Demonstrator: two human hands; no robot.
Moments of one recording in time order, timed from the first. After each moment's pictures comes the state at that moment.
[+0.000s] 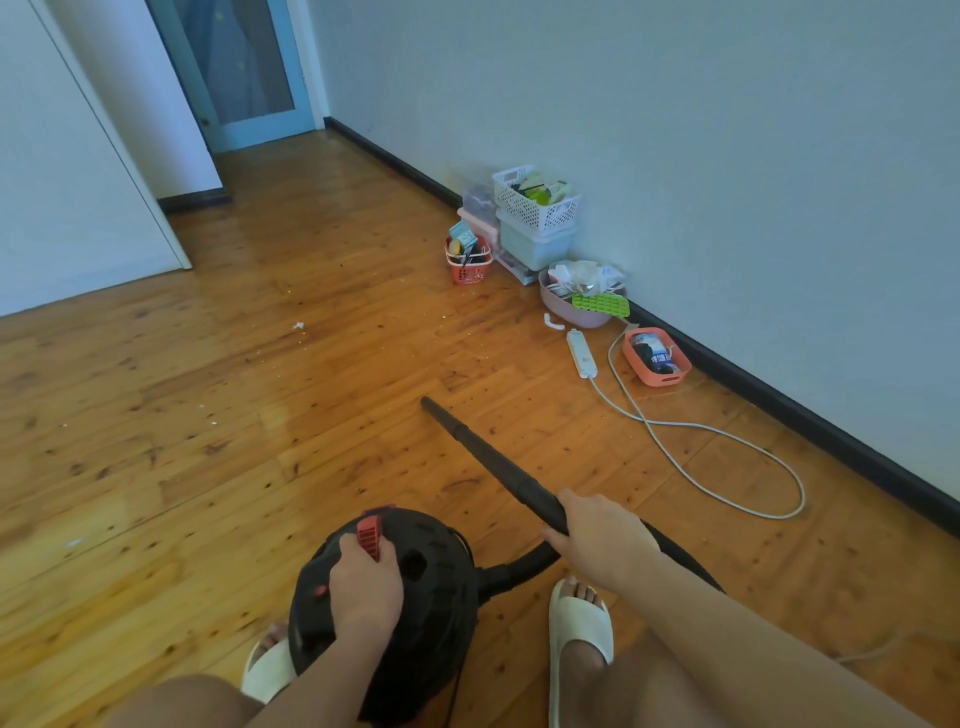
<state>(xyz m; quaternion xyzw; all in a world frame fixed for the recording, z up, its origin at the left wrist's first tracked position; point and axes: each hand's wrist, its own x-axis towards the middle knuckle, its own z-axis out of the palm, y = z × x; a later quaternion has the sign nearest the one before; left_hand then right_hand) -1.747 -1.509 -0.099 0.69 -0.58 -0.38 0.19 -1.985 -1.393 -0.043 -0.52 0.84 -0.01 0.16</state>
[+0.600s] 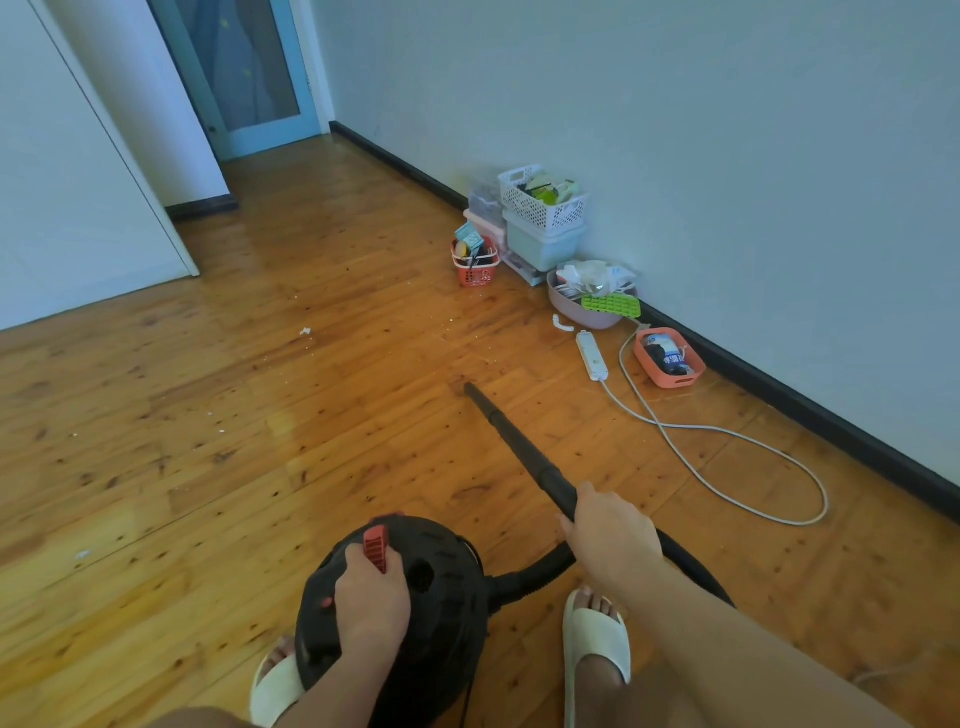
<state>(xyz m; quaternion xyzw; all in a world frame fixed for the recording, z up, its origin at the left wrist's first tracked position) -1.753 -1.517 -0.099 0.71 -0.57 -0.38 0.17 -1.986 -1.415 -0.055 -0.44 0.89 -0.02 0.11</state>
